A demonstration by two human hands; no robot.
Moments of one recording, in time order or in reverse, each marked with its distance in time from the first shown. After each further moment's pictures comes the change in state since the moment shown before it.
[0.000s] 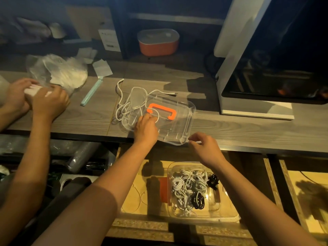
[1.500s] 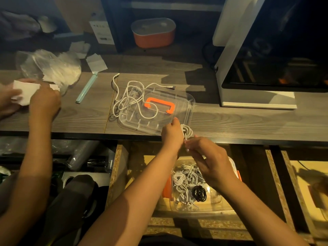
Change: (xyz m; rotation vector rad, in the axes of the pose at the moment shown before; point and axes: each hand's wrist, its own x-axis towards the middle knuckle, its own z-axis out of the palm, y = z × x) left_hand -0.035 0.091 -0.010 -0.939 -0.179 -0.571; right_hand -0.049 0.004 0.000 -0.022 0.226 -0.726
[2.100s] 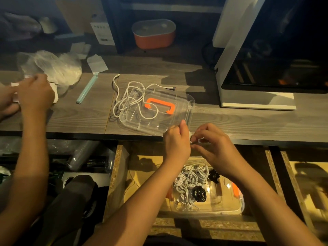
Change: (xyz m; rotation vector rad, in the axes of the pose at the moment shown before) left_hand -0.043 -0.002 -0.010 0.149 0.063 0.470; right_hand 0.024 0.000 -0.029 0.055 -0.225 0.269
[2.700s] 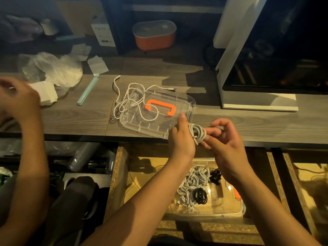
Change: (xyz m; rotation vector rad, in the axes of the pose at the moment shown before) left_hand -0.003 0.033 -0.002 -0.567 0.035 -0.436; right_hand 0.000 -0.017 0.000 0.991 0.239 0.252
